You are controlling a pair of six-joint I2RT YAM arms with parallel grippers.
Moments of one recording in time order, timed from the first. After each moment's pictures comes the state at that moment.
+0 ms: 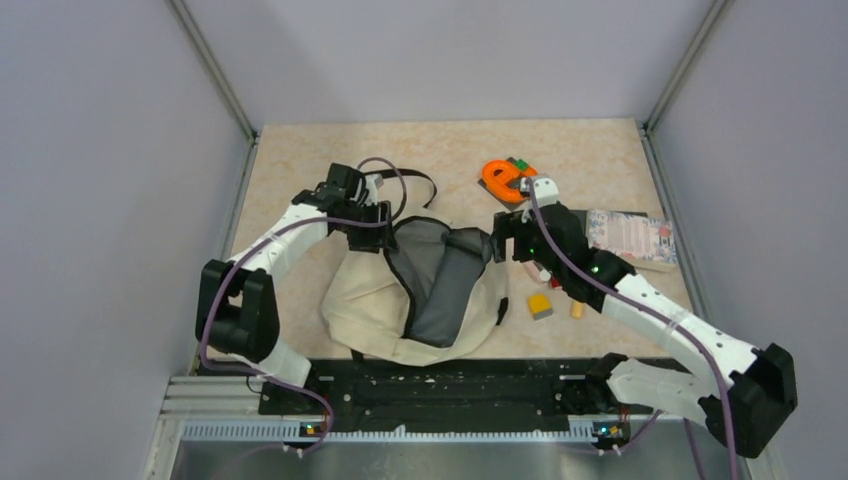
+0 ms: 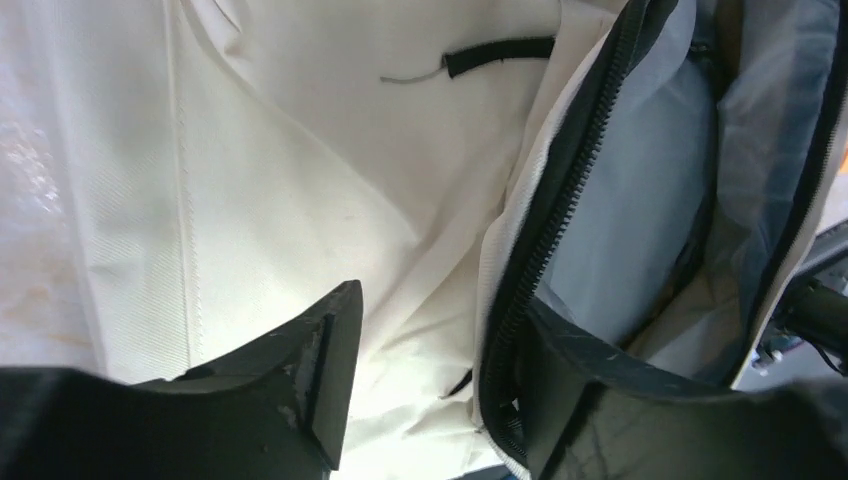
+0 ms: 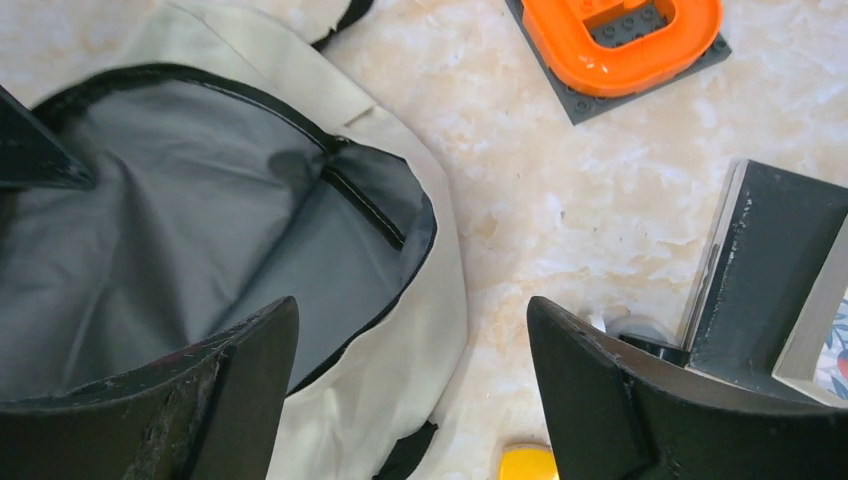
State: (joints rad) left arm -0.29 1.56 1.16 -0.66 0.36 -0.27; right arm 0.68 1.07 0.83 -0.29 0.26 0.27
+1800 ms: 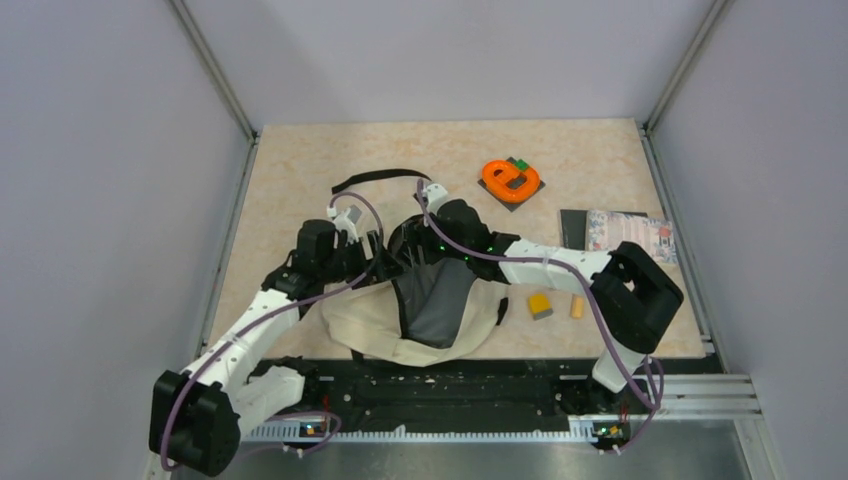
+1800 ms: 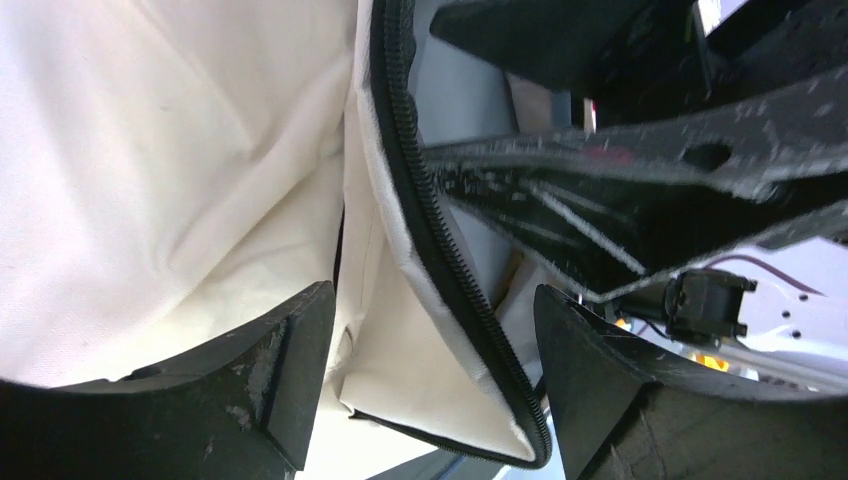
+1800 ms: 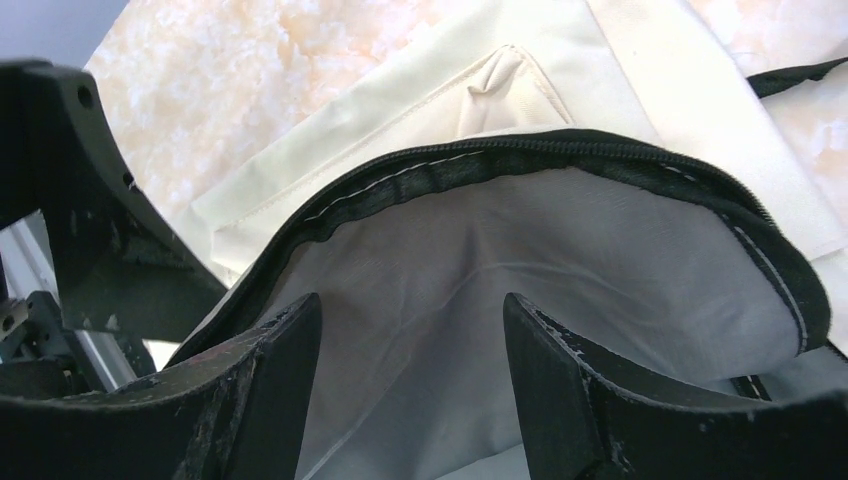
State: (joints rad) left arm -0.33 0.99 0.62 -0.26 0.49 -0.65; right arm 0.89 1.70 1.07 0.17 -0.06 0.35
